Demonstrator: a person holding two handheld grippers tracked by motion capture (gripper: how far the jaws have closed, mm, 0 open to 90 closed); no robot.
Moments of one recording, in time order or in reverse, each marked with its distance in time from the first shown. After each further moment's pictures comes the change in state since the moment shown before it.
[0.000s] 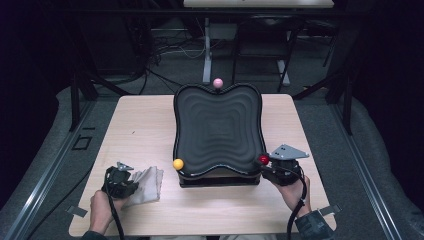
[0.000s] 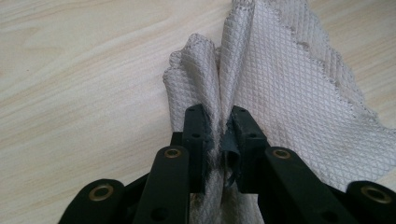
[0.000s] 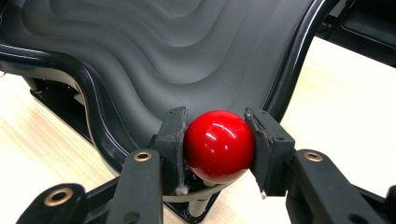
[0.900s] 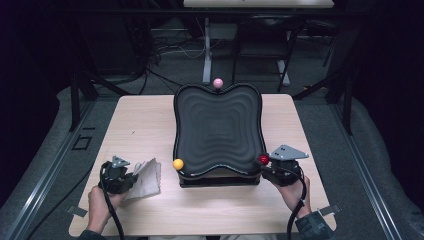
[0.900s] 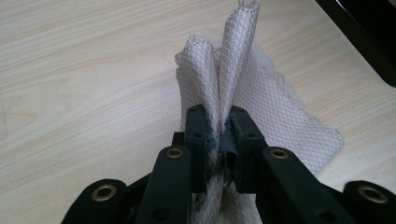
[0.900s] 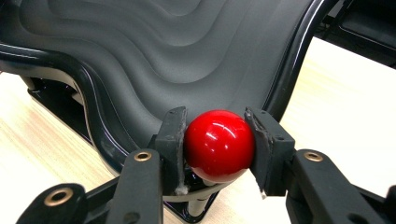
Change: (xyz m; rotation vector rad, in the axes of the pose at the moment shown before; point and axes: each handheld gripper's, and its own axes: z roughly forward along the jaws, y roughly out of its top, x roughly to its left) left arm 0.000 0.010 -0.020 -0.121 -0.009 0.011; right arm 0.001 0.000 -0.001 0.007 -0.011 -0.007
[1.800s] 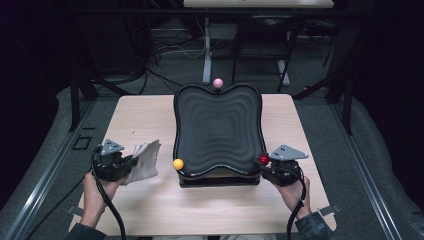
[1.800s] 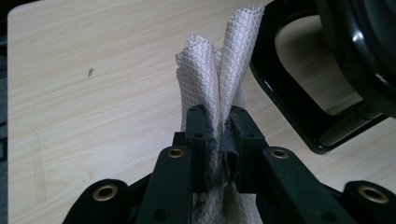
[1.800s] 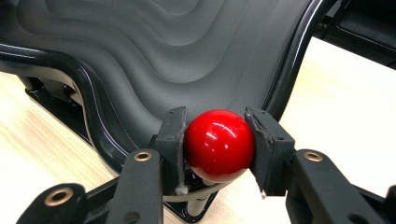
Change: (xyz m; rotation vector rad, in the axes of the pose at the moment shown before) left arm -0.008 0.050 -0.056 -0.175 -0.034 0.029; right arm 0.001 0.000 0.001 -0.008 -0.013 0.002
